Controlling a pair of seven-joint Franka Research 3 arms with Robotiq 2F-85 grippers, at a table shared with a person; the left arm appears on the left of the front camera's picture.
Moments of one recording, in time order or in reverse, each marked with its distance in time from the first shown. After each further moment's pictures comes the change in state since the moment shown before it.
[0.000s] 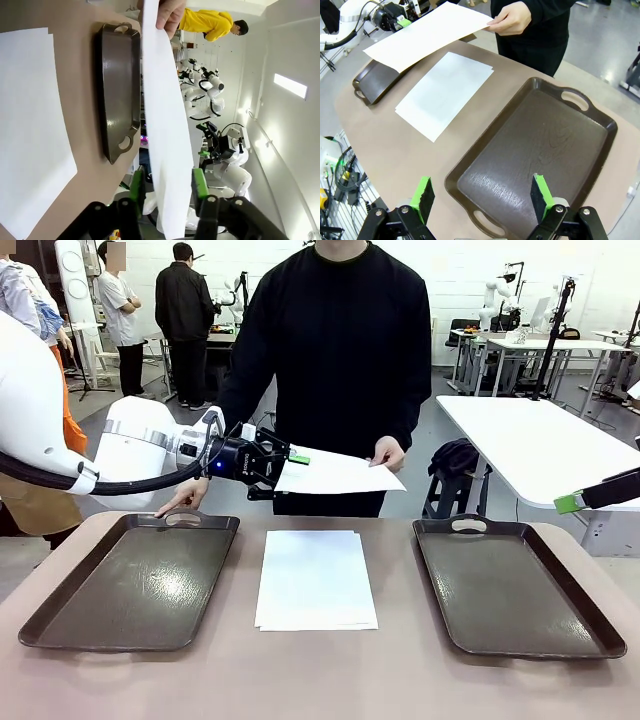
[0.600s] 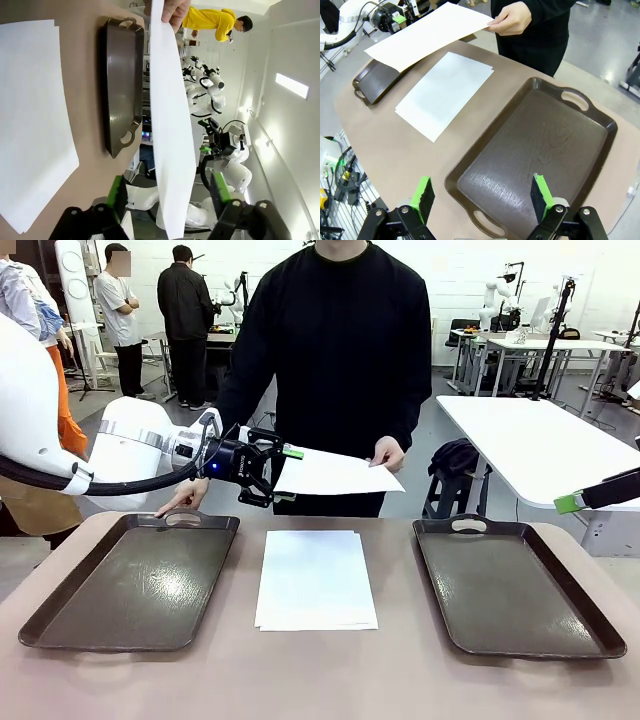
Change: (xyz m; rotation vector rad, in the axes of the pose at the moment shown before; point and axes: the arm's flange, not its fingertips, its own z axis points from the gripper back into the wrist) left arm -0.004 0.002 0.006 0.009 0.018 0.016; right arm 0.000 0.000 0.000 0.000 0.000 0.000
